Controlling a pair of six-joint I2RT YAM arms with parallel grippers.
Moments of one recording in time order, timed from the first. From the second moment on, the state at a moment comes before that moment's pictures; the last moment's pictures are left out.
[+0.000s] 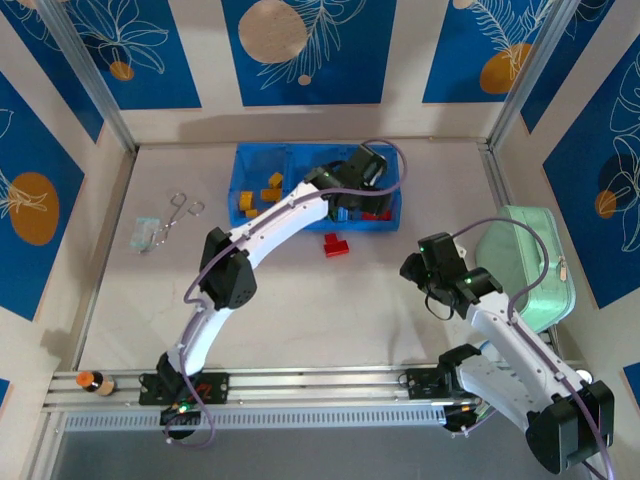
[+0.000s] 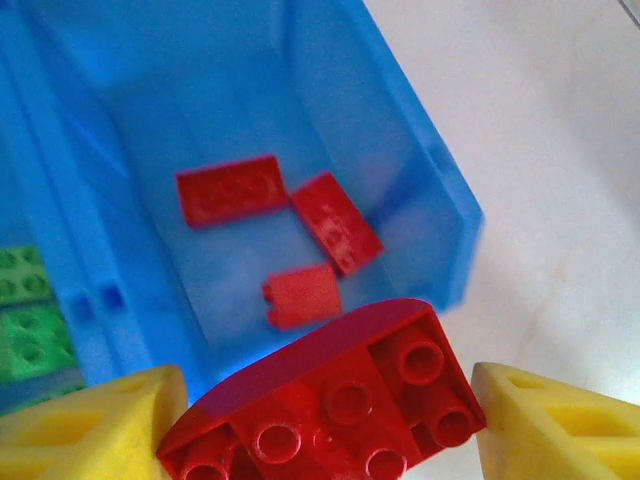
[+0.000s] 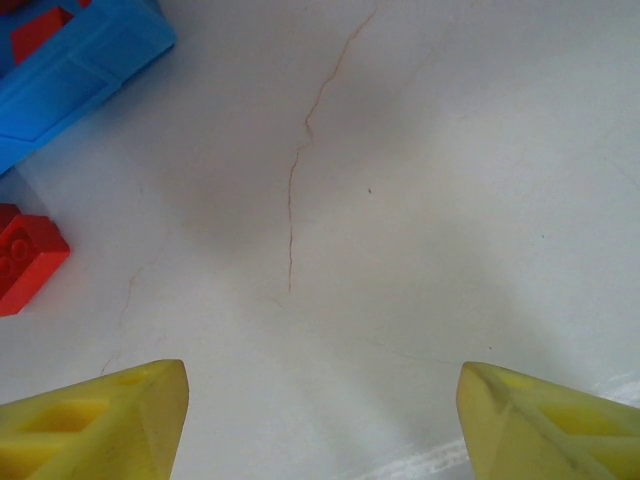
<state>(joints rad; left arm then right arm) -0.83 2.30 2.32 -0.86 -0.13 -0.35 0.37 0.87 0.65 -0.81 0.19 0.89</state>
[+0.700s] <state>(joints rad) -0.74 2.40 2.48 -0.81 -0.04 -0.23 0.44 0.84 0.65 -0.83 0.18 0.93</state>
